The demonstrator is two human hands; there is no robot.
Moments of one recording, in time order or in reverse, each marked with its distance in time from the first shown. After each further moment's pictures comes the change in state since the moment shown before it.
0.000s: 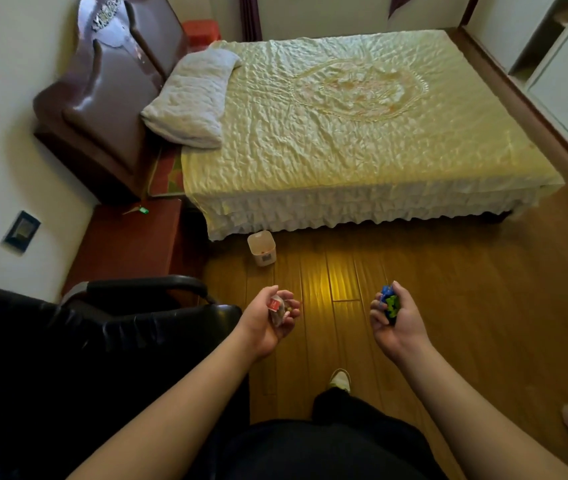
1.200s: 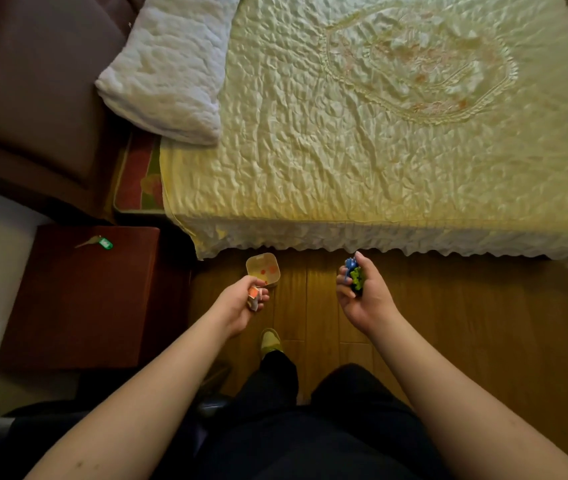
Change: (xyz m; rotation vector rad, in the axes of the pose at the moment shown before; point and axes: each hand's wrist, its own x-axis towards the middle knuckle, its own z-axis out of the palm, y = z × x) left_hand 0.329 0.308 -0.014 0.154 0.359 -0.072; right_hand 0.371 -0.031 0.299 -0.121 0.056 0.260
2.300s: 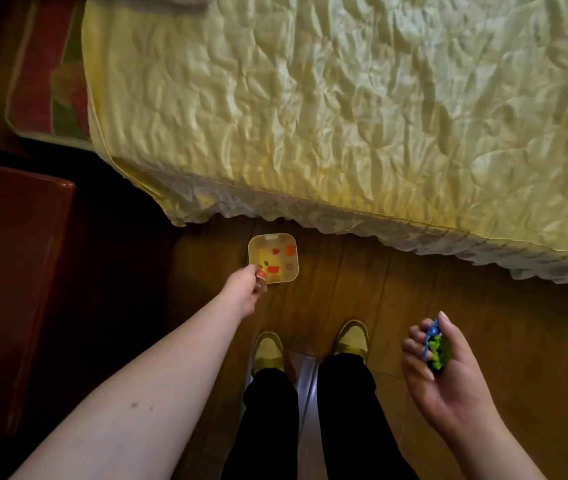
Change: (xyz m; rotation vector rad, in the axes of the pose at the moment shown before) left_hand 0.409 -0.060 -0.020 -0.142 0.370 -0.259; right_hand 0.291 -0.018 -0.116 -0.024 0.171 0.184
